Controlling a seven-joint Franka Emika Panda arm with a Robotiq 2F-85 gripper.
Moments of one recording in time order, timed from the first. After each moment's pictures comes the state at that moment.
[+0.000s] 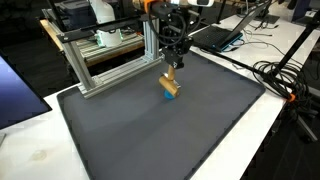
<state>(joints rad) -0.07 0.30 0.05 -1.90 -0.15 2.25 -1.32</state>
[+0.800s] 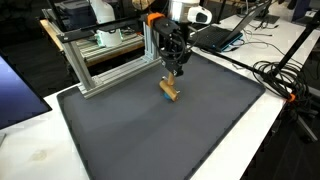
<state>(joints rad) -0.07 0.37 0.06 -1.90 -0.13 2.28 -1.32</state>
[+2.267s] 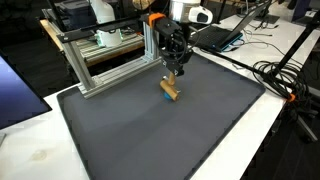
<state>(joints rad) -0.07 0.37 0.07 -1.90 -0.13 2.29 -1.32</state>
